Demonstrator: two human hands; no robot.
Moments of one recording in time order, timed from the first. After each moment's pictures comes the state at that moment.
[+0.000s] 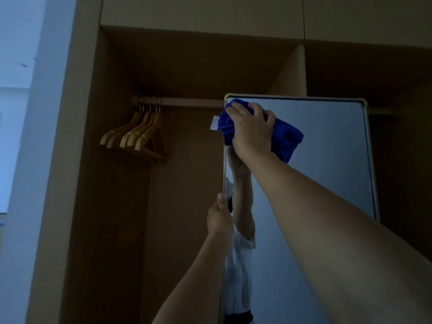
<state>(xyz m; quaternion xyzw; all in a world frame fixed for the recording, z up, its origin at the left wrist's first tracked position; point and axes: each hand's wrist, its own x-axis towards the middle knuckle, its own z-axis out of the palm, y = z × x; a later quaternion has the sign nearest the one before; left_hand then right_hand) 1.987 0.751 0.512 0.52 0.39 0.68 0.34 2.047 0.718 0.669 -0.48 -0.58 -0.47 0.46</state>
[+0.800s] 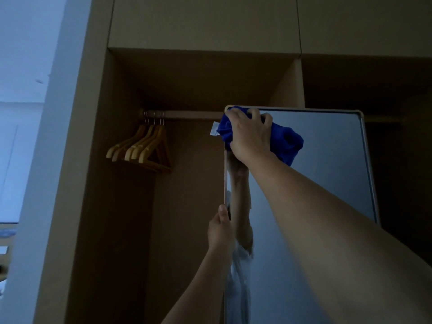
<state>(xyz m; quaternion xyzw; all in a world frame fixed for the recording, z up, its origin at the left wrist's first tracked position) 1.987 0.743 0.512 0.53 0.41 0.67 0.32 2.048 0.707 0.688 -0.47 -0.59 -0.48 0.45</state>
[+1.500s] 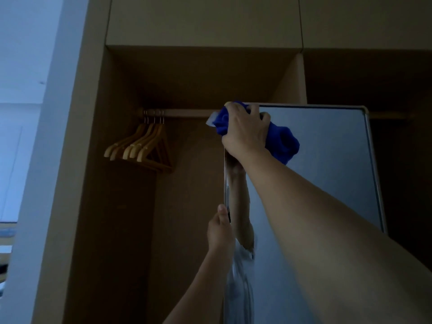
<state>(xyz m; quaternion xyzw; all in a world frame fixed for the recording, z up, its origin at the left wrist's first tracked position) 1.990 0.745 0.508 0.52 0.39 0.68 0.34 2.039 0.711 0.691 -0.47 -0.59 -0.42 0.50</state>
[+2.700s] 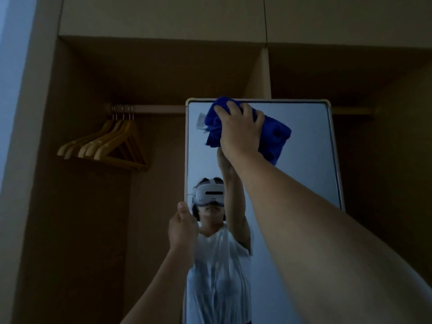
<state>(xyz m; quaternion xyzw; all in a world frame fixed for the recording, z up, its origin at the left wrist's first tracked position) 2.000 0.754 0.506 0.48 0.38 0.75 0.25 2.109 0.723 0.679 -0.49 -0.53 -0.49 0.49</state>
